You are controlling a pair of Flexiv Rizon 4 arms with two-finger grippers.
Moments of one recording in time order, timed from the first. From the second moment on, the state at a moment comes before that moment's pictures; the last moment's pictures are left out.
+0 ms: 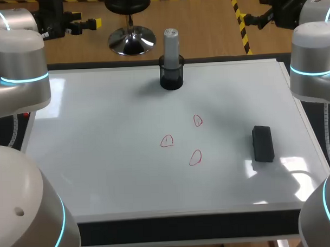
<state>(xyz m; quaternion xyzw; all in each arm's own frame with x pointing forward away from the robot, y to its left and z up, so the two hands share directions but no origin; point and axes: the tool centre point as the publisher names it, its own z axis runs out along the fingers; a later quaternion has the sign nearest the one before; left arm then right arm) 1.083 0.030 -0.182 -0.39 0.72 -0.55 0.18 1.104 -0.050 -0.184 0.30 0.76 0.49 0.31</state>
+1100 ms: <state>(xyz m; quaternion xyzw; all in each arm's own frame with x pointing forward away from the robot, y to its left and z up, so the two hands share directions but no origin) 1.065 0.011 -0.184 -0.31 0.76 -0.56 0.14 1.104 -0.050 -0.185 0.30 0.76 0.49 0.31</state>
